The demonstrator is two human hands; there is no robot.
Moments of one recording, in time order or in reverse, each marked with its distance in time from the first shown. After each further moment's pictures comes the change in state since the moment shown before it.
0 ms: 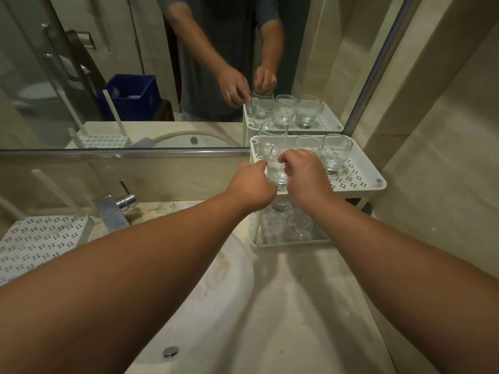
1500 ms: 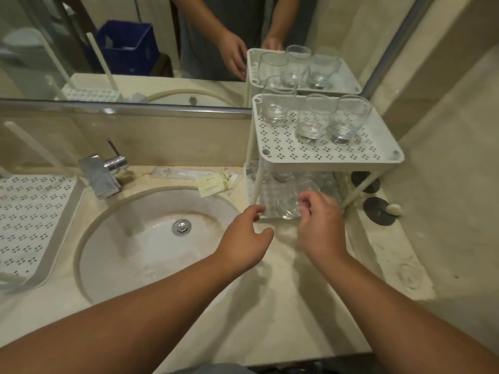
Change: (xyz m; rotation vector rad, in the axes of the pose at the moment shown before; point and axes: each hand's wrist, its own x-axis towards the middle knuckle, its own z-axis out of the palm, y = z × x) left_hand -0.117 -0.046 0.080 -0.416 -0.128 -0.276; right_hand -0.126 0.034 0.043 0.126 0.018 0.271
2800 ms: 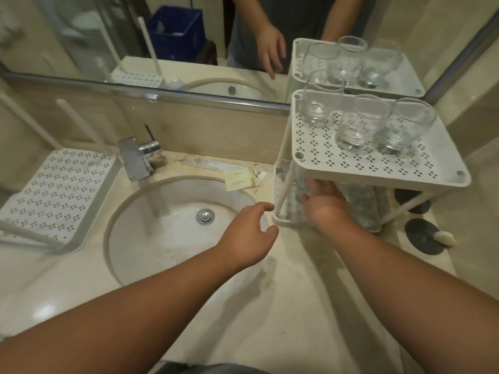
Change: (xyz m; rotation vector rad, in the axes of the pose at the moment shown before) left_hand 0.019 -0.016 -0.021 0.158 0.077 -0.043; right_hand 0.097 0.022 0.083 -0.443 -0.521 0.096
